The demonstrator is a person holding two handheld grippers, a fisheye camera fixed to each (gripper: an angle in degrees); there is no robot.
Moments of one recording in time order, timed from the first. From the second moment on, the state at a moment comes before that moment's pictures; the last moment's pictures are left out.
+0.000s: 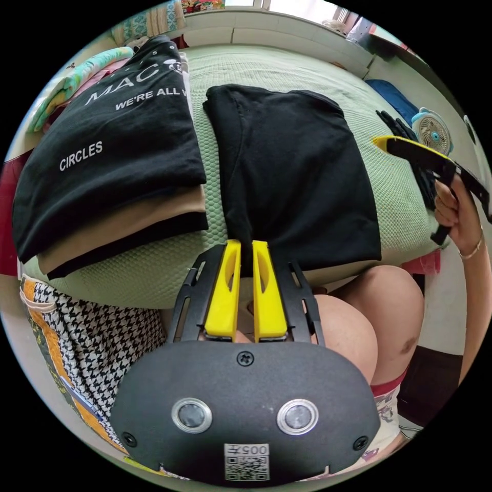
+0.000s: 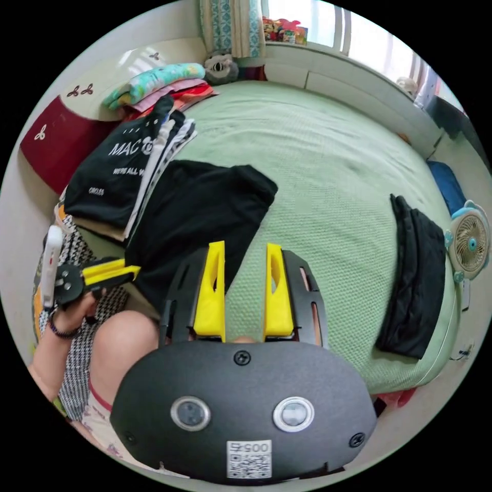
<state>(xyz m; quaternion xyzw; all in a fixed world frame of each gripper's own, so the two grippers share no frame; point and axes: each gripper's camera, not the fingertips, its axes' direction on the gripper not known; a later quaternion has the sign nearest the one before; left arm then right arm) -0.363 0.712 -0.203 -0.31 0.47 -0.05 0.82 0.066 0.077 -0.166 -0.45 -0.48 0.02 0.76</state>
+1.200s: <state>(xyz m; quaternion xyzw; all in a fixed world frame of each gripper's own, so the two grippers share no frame) -0.545 0.672 -0.365 -0.19 0.50 -0.12 0.84 0.227 0.054 -0.183 -0.41 -0.46 0.12 0.78</state>
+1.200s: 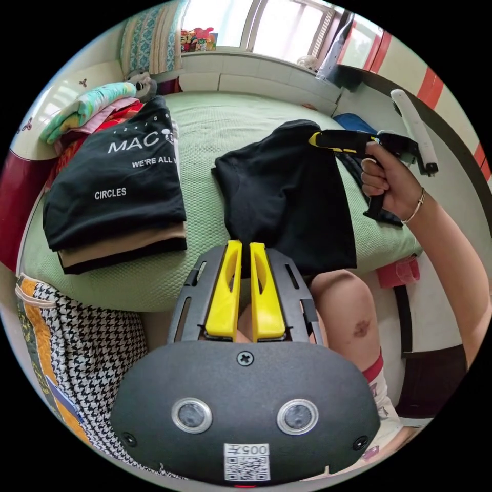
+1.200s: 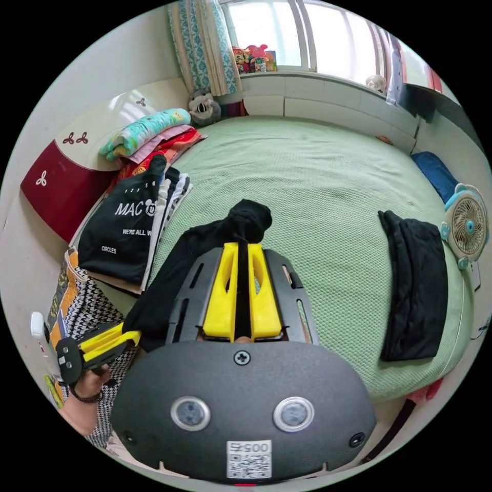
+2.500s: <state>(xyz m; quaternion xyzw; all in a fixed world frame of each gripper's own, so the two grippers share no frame) -0.700 0.645 -0.278 -0.22 0.37 -0.19 0.88 0.127 -0.061 -0.225 -0.38 -0.60 0.10 0.70</state>
